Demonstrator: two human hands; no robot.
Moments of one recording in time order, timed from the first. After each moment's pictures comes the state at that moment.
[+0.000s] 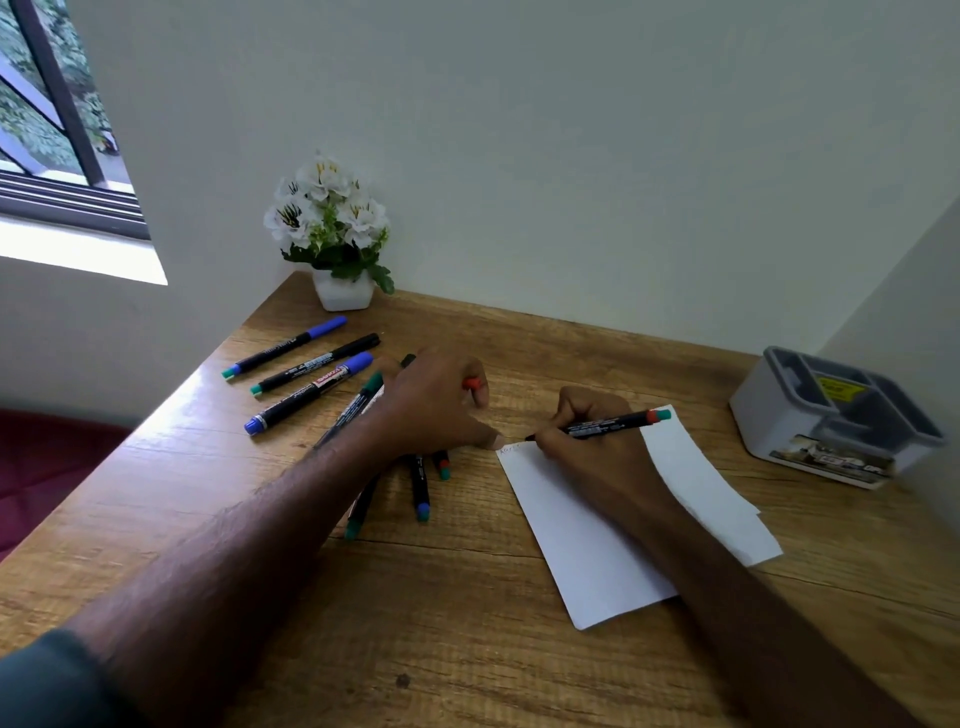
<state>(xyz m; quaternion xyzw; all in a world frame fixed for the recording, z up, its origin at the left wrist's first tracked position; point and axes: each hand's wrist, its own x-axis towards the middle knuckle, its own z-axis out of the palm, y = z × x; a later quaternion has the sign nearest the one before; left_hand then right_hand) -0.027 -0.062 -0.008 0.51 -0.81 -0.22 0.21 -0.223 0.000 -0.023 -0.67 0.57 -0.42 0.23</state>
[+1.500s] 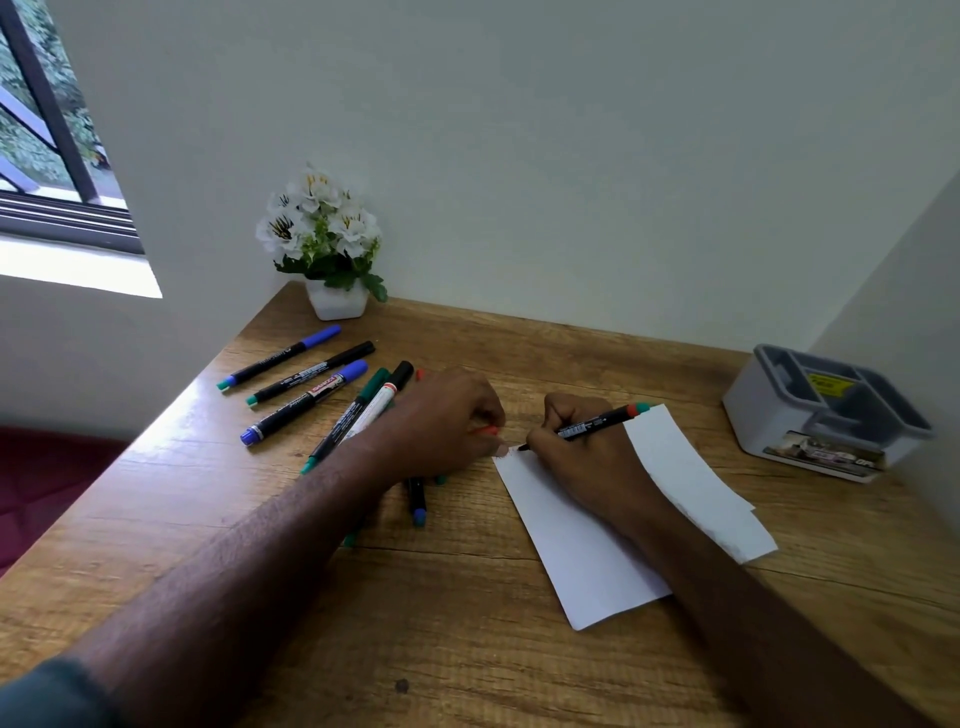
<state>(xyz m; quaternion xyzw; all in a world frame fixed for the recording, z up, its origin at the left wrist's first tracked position) -0.032 -0.063 -0.018 0.40 -0.89 -0.15 0.16 -0.216 0.000 -0.022 -0.66 0.58 -0.41 0.24</state>
